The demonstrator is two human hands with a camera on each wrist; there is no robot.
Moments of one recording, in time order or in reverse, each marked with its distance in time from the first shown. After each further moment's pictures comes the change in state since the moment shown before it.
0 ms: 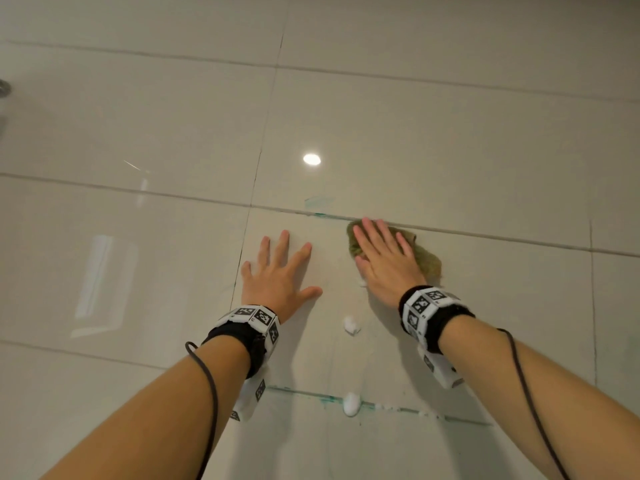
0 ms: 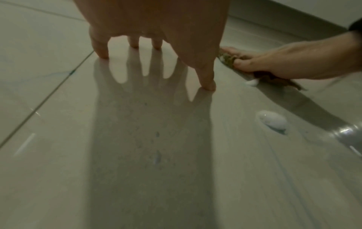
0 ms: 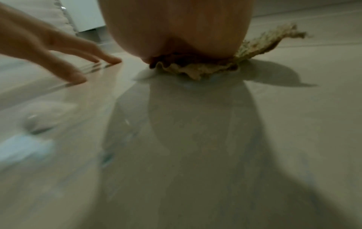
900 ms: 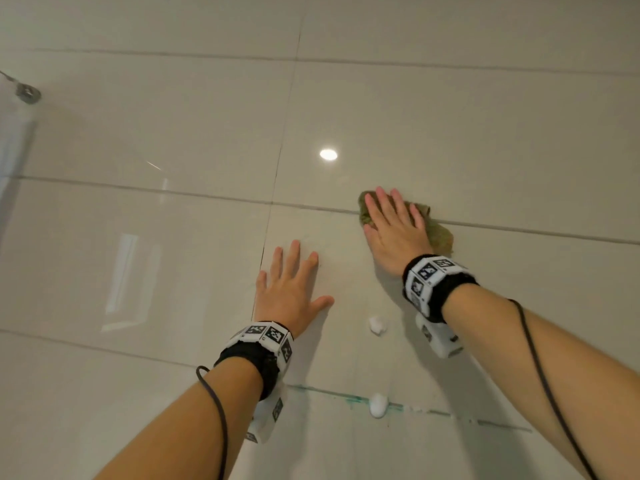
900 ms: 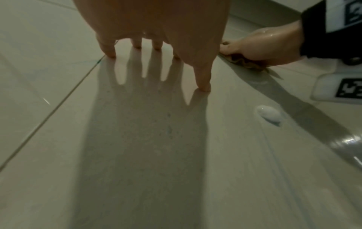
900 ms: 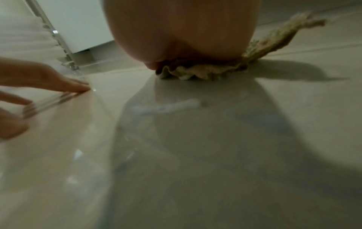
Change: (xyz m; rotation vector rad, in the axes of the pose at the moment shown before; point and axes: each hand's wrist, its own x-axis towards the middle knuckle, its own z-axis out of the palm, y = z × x) left_hand -0.022 -0.014 0.009 -0.105 0.006 -0.031; right_hand 0.045 -0.020 -0.009 -0.031 0.084 0.057
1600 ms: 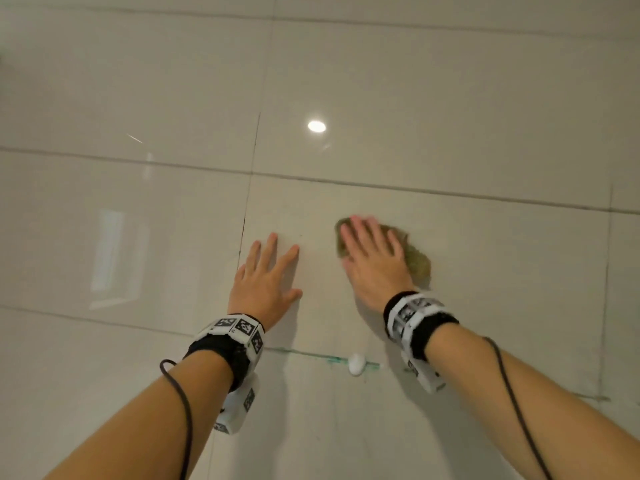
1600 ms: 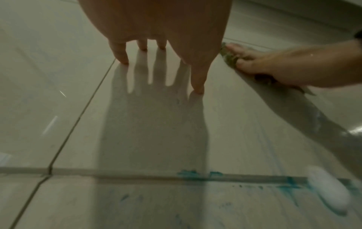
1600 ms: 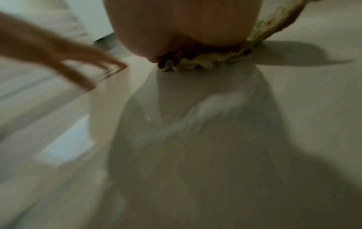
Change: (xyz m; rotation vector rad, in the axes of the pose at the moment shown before) left_hand -0.034 -0.011 0.013 0.004 -0.040 0.016; right_hand -0.089 -0.015 0.050 -0.020 -0.003 -0.063
